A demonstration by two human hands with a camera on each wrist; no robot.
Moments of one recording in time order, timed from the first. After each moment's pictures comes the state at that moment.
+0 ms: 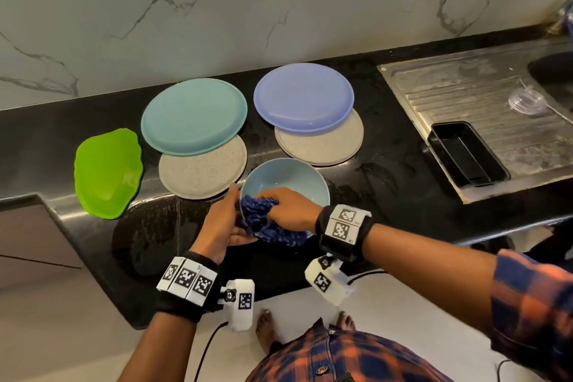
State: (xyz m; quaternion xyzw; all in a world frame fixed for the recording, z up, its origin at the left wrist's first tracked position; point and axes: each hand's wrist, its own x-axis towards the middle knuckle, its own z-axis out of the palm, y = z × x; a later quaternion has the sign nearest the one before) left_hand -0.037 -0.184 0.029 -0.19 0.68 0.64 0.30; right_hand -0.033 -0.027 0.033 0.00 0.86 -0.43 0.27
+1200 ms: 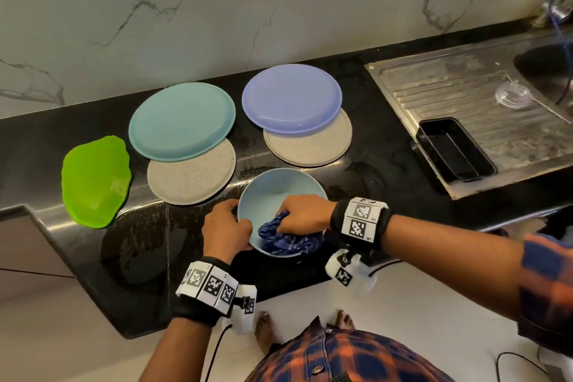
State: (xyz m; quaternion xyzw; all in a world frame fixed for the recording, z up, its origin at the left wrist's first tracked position) left_hand -0.033 -0.166 0.002 -0.07 0.92 0.37 0.13; right_hand -0.025 0.017 0.048 -0.07 0.90 -0.23 0.35
